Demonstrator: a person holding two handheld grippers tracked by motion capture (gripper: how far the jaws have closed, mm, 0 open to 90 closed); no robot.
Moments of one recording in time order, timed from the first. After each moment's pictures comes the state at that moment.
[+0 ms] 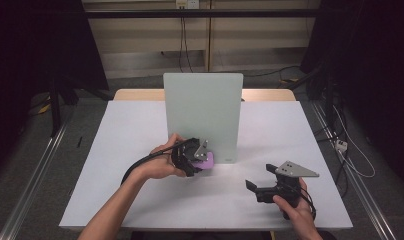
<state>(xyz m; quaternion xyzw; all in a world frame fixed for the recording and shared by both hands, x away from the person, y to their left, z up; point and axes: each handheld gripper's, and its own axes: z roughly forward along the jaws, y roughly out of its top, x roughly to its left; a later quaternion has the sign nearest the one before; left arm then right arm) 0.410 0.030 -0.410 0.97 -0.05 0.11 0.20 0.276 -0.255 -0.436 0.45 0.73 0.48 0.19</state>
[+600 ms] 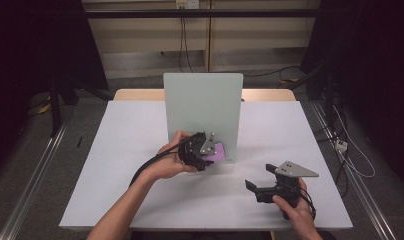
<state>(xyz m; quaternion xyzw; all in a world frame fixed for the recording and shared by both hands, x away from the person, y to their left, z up) 0.404 0.007 -0.401 0.95 -0.03 0.16 0.27 0.277 -0.255 -0.436 0.45 0.73 0.48 0.19</state>
